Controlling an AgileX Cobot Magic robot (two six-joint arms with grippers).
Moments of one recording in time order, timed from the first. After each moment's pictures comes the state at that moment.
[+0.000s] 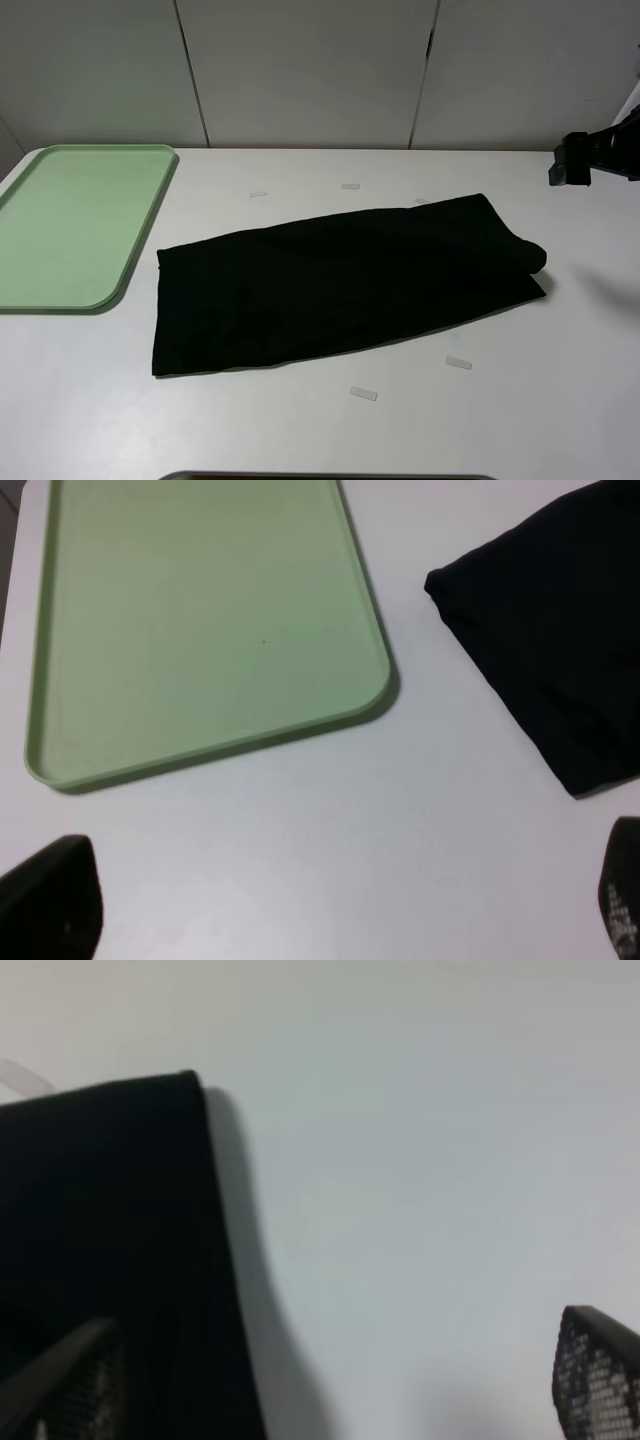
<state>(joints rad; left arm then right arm) -0.02 -0.01 -0.50 0.03 1.06 0.19 -0.11 1.53 -0.90 0.03 0.42 -0.07</state>
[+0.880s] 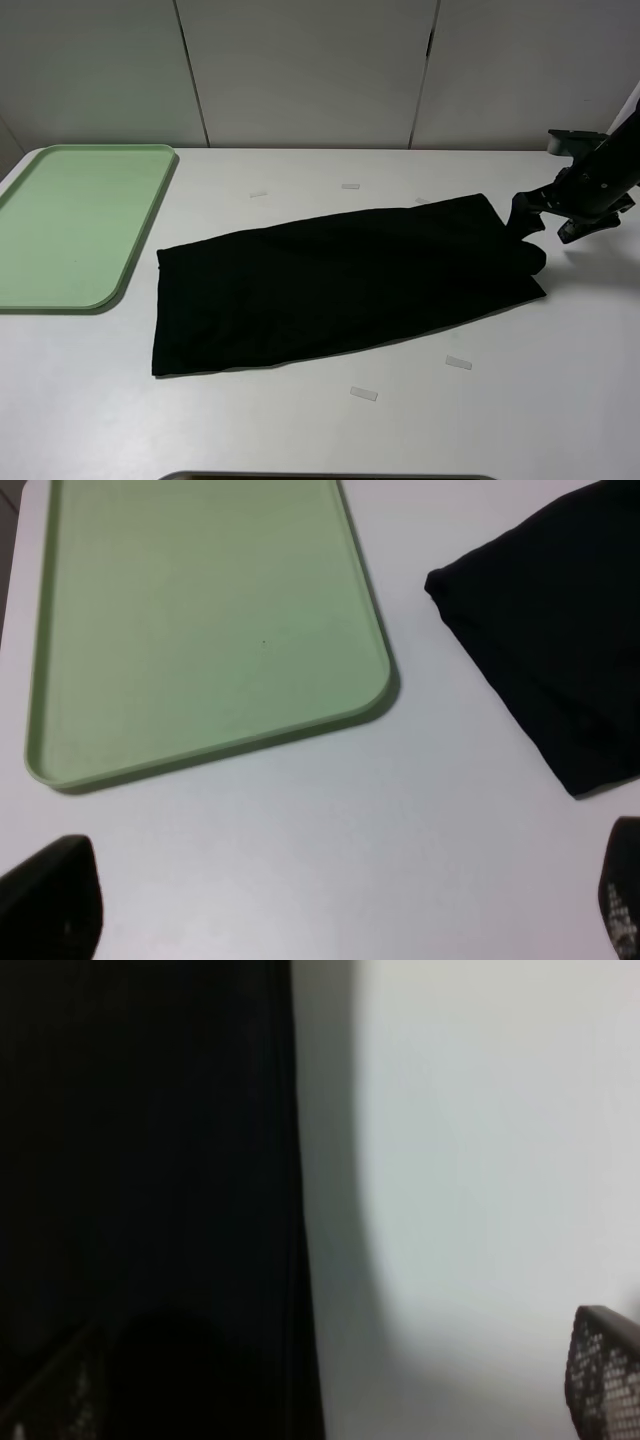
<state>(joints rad) -0.02 -0.01 -0.50 0.04 1.06 0.19 -0.17 1.99 -1.18 0.32 0.72 -0.49</state>
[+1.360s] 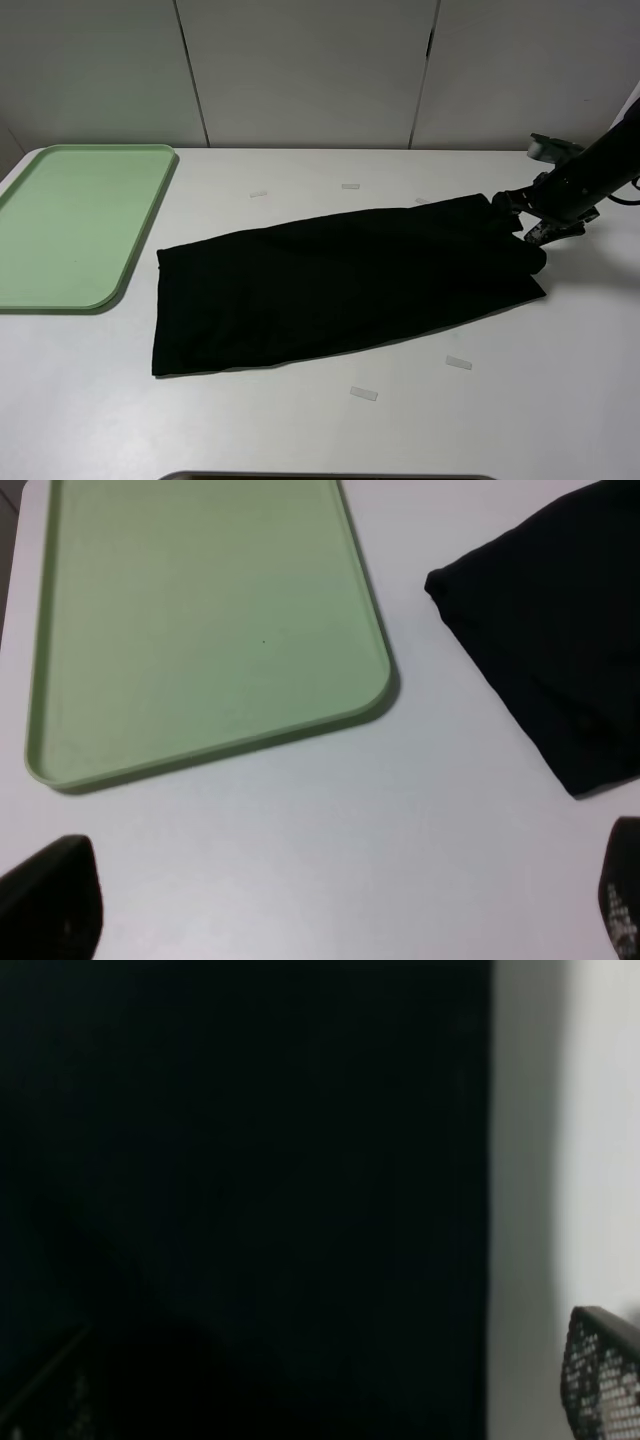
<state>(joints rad) -0.02 -0.01 -0.50 0.04 1.06 0.19 -0.17 2.04 -1.18 0.58 0.77 -0.71</state>
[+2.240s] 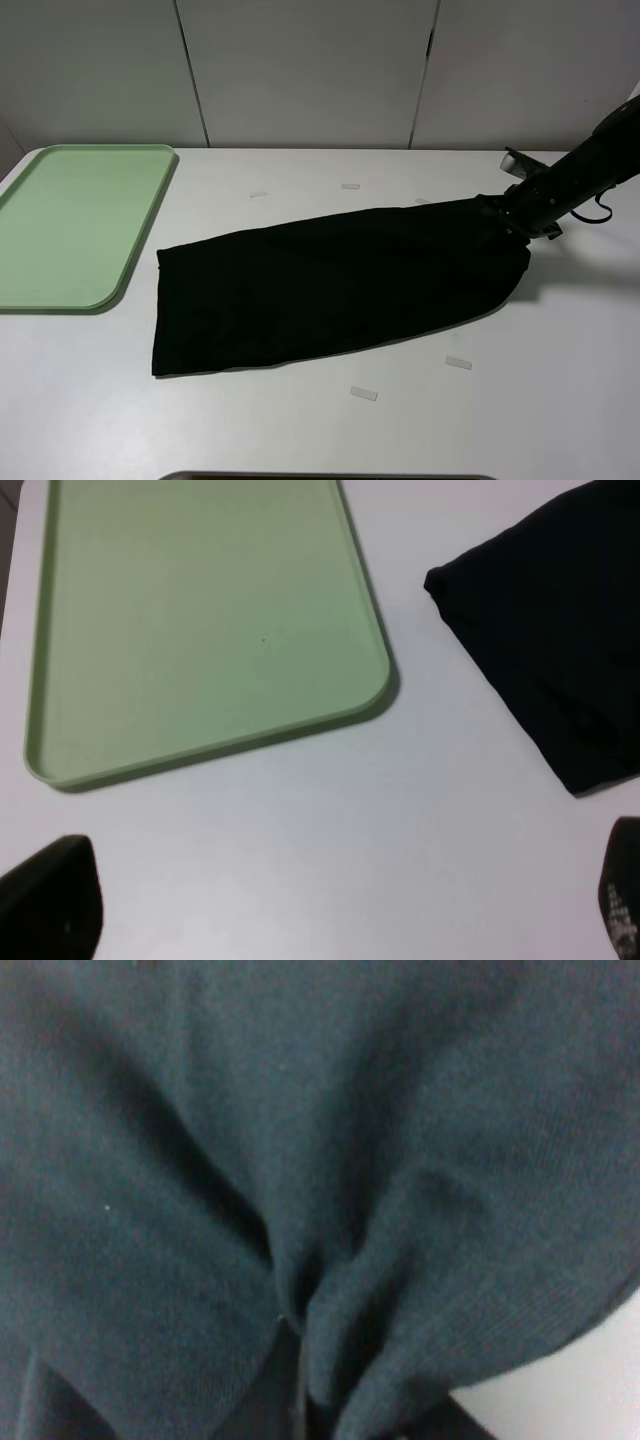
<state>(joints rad) -0.02 -0.01 -0.50 0.04 1.06 0.19 -0.11 2.11 -1.19 0.72 0.82 -0.73</state>
